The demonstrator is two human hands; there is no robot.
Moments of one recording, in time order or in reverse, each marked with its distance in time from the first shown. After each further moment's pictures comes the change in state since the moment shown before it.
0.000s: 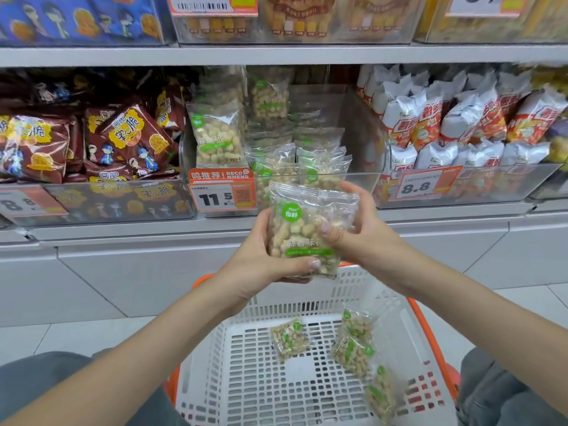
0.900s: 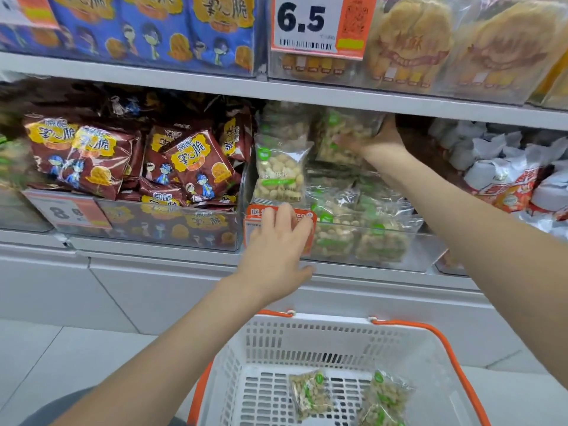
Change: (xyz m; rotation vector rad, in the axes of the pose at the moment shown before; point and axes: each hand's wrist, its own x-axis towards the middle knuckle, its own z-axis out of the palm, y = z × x) left_hand 0.058 0.022 -0.078 1.538 0.274 0.238; right_hand 0.246 -0.085 0.001 -0.352 0.432 -0.262
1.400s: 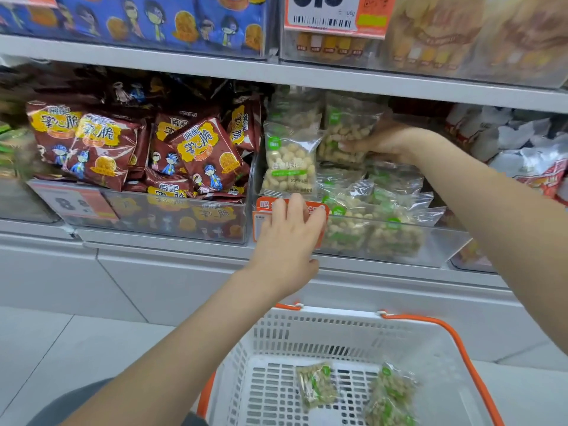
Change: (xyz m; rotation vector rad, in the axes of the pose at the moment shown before) left_hand 0.004 -0.001 0.005 0.048 0.049 0.000; right_hand 0.021 0.000 -0.002 -0.364 -0.409 0.197
